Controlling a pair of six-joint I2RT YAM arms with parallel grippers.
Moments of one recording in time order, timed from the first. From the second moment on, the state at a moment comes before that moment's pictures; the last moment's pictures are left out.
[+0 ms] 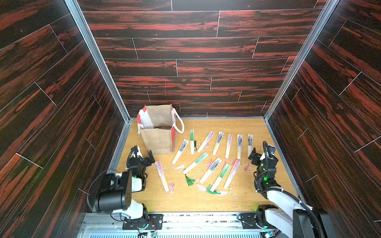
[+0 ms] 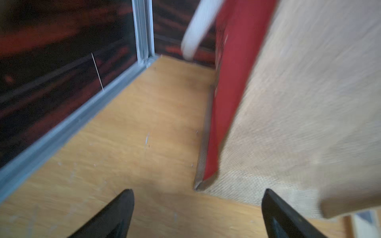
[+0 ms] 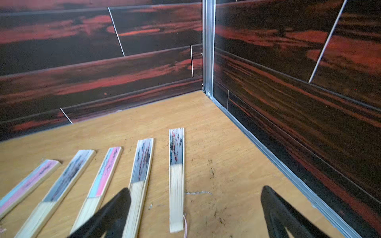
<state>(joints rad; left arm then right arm) 0.16 1.58 0.24 1.02 0.01 -0.18 0.06 1.08 0.21 0.70 0.37 0.13</state>
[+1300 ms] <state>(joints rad) 0.12 1.55 0.39 0.77 -0.08 -0.16 -0.13 1.55 0.30 1.07 -0.27 0.07</state>
